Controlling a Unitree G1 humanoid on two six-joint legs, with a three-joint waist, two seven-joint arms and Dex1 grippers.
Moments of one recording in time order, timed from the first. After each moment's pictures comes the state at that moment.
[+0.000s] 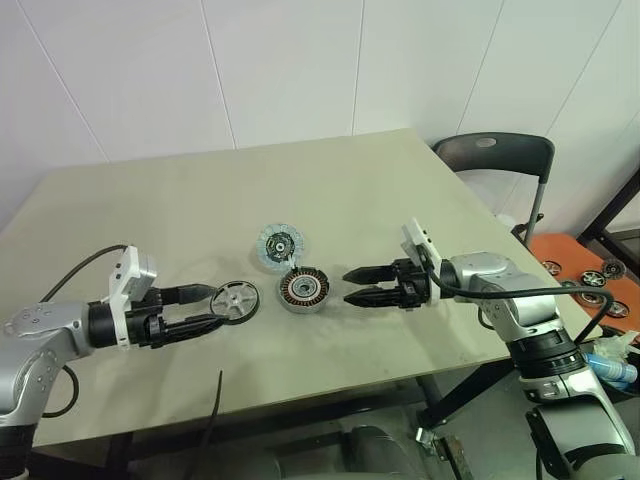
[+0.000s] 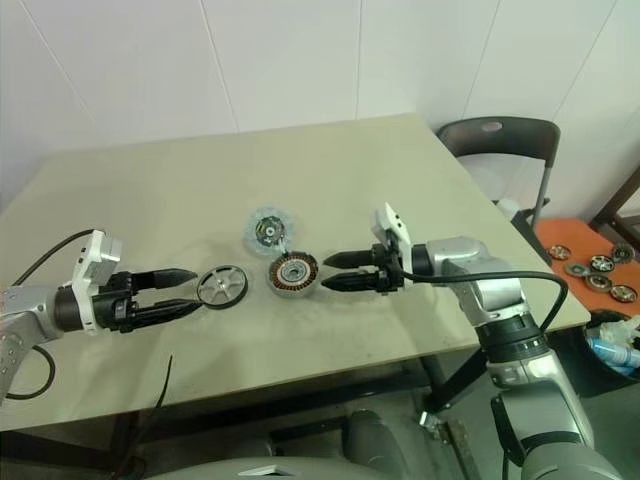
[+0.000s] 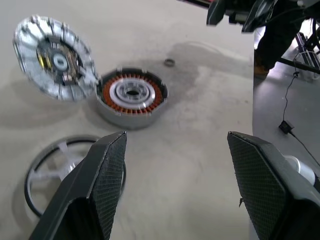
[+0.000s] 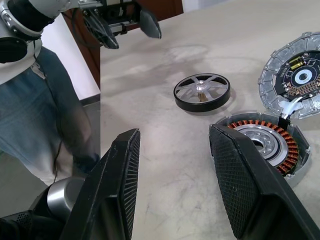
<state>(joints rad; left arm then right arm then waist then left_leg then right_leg) -0.02 0.86 0.28 -0.25 -0.68 0.62 -1.17 -0.53 -0.57 0.16 0.07 0.51 0.60 1.31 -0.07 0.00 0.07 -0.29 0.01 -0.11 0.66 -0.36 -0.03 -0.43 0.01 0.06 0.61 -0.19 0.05</state>
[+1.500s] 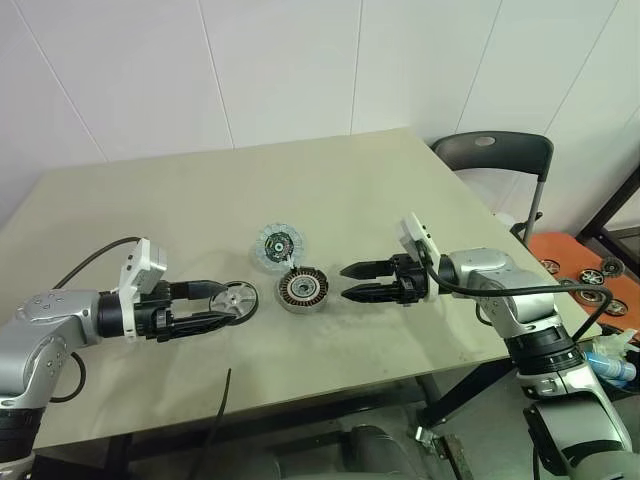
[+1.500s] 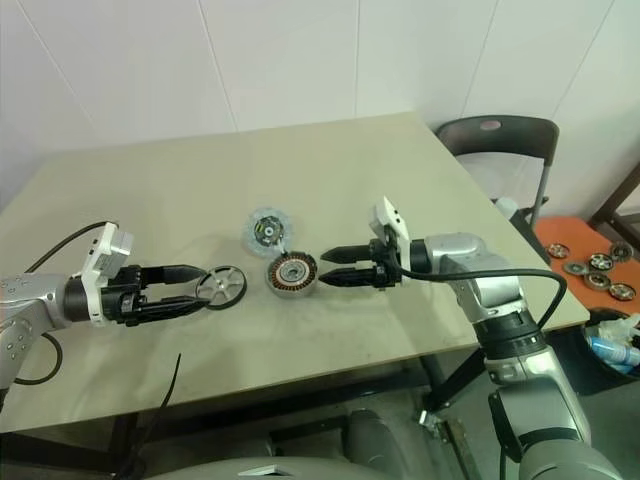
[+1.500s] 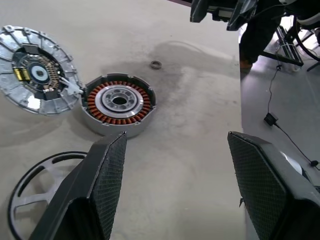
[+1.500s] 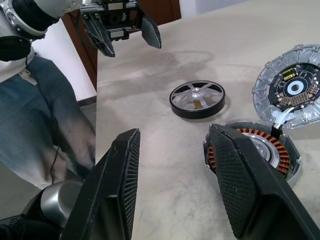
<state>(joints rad) -0.08 0.89 0.22 -0.22 -0.69 0.63 -1.22 -0.55 -0.56 0.16 0.07 0.52 0.58 1.30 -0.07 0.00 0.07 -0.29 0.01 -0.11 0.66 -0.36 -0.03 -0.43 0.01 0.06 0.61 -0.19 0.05</state>
